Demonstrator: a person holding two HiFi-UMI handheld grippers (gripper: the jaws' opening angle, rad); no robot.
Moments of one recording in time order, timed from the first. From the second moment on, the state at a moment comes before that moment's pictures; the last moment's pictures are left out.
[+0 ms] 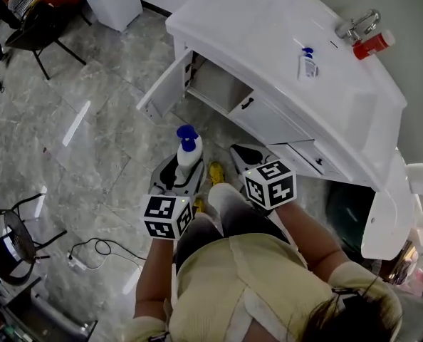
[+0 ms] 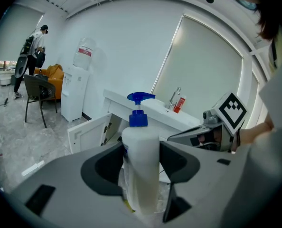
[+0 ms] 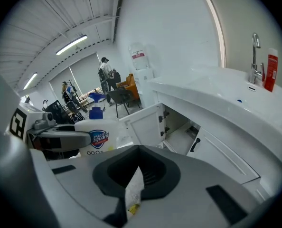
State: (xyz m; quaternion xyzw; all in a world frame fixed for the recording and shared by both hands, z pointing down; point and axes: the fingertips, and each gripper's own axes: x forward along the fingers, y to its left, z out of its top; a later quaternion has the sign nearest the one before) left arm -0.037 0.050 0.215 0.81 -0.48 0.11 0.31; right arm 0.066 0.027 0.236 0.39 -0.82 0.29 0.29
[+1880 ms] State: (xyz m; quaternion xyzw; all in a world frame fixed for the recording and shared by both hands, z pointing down) left arm 0.003 -0.082 0.485 0.79 -0.50 0.14 0.32; right arm 0.086 -0.108 0.495 0.41 -0.77 0.35 0.34
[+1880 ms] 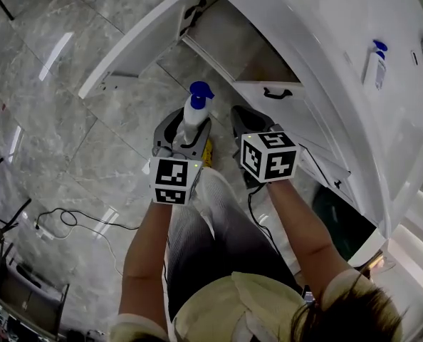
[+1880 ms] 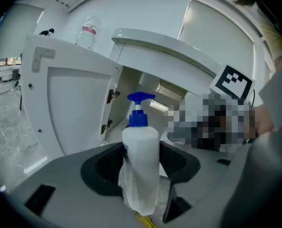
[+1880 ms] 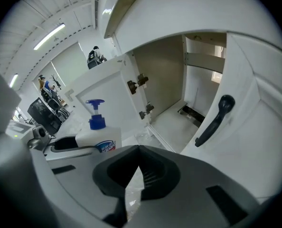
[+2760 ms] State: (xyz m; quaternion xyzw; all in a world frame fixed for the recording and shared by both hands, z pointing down) left arm 0.040 -0.168 0.601 0.82 -0.47 0.15 0.29; right arm 0.104 -0.140 0.587 0.42 -0.75 0.36 0.36
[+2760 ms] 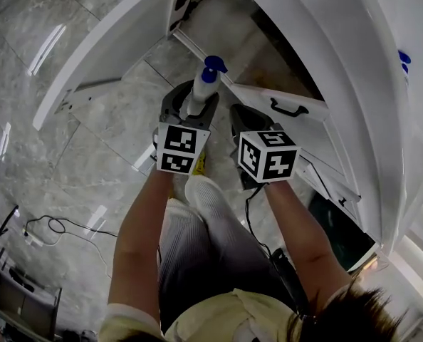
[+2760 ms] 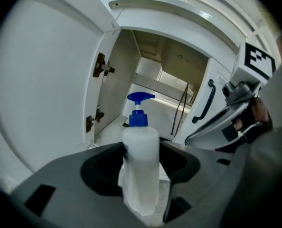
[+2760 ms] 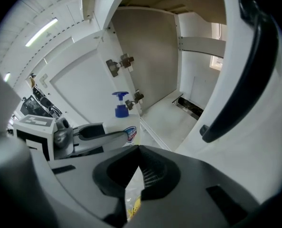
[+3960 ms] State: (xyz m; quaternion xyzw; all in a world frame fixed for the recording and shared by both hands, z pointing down) left arm 0.065 -0.245 0.667 0.87 -0.43 0.17 0.16; right arm 0.109 -0.160 0.658 0.43 -0.75 0.35 0.36
